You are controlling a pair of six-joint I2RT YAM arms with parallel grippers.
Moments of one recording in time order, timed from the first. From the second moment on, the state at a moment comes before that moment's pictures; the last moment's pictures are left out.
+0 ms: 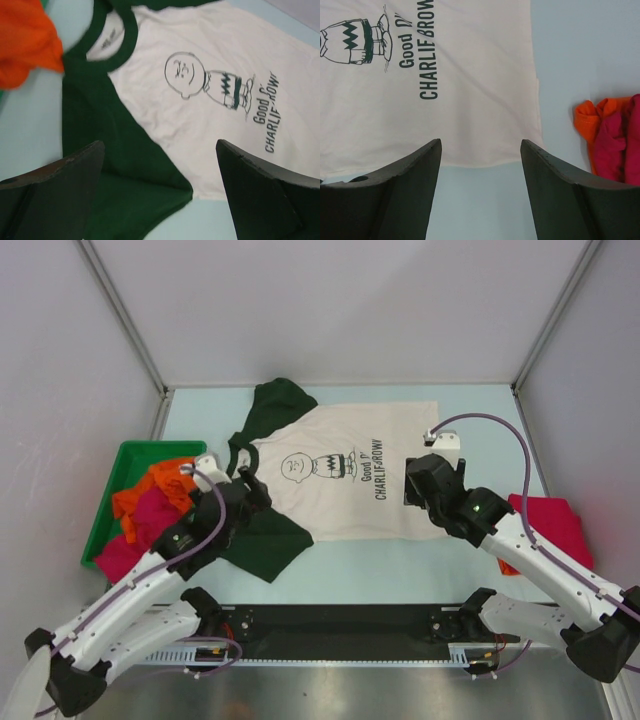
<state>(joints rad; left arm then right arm) -0.71 0.82 0.76 -0.49 -0.66 -0.72 0.73 1.04 1.00 -0.73 0.64 0.49</state>
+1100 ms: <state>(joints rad) -1.02 1.14 0.97 -1.05 -0.65 -1.07 0.75 1.06 0.95 -0.70 0.67 0.51</state>
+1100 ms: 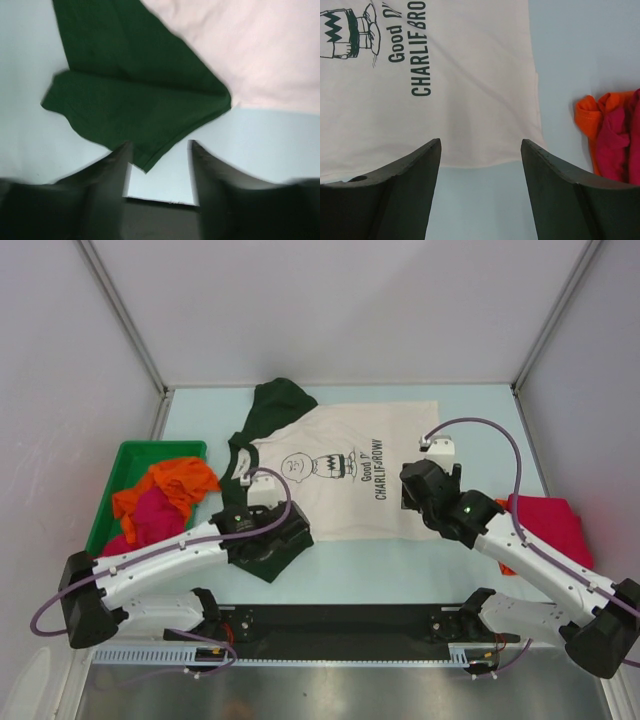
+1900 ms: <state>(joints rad) -0.71 1.06 0.66 -1.01 -0.51 -1.36 0.75 1.04 0.90 -0.68 0.62 0.52</state>
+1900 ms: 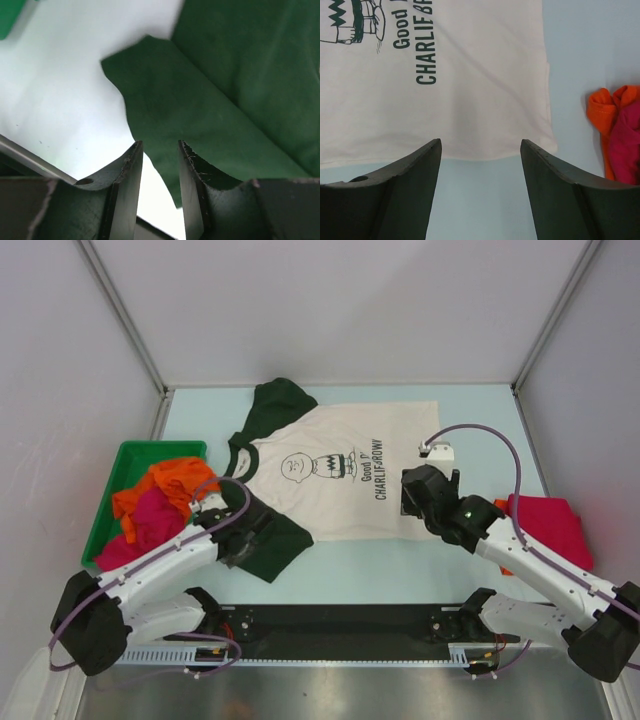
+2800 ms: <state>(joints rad) -0.33 1.21 0.61 -0.87 -0.37 -1.22 0.76 0.99 0.88 -0.68 0.59 0.53</state>
